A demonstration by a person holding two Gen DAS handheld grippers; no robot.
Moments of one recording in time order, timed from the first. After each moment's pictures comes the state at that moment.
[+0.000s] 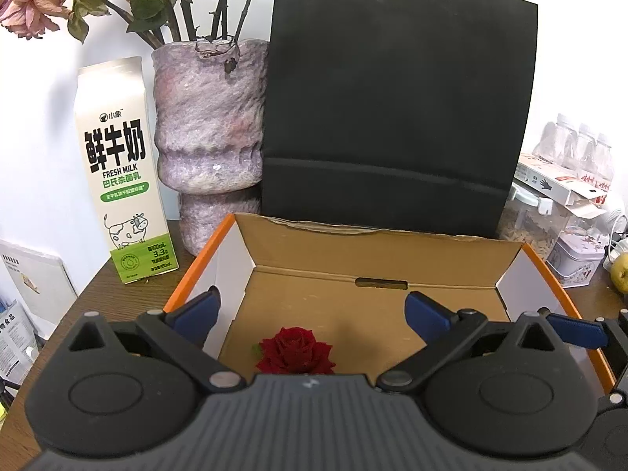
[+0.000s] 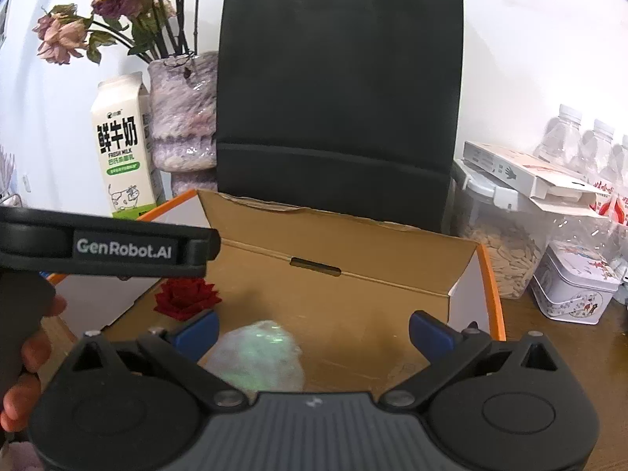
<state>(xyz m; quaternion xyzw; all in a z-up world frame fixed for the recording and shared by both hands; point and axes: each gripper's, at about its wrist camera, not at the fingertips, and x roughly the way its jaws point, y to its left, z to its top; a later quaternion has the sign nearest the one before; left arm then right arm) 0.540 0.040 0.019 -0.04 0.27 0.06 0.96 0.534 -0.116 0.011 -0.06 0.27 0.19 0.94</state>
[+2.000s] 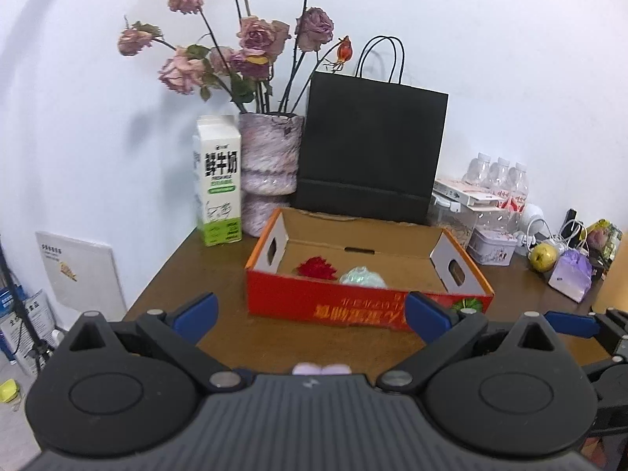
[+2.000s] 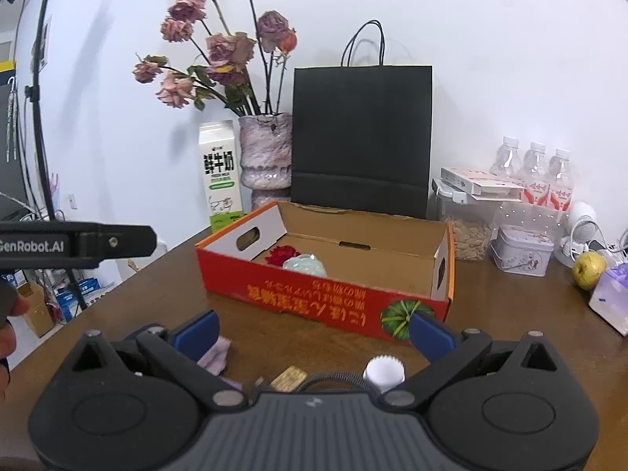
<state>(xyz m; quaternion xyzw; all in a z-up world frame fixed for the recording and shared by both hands) 0.267 0.055 0.073 -0.05 0.21 0.04 0.98 0.301 -0.156 0.062 -0.04 0.23 0.21 0.95</state>
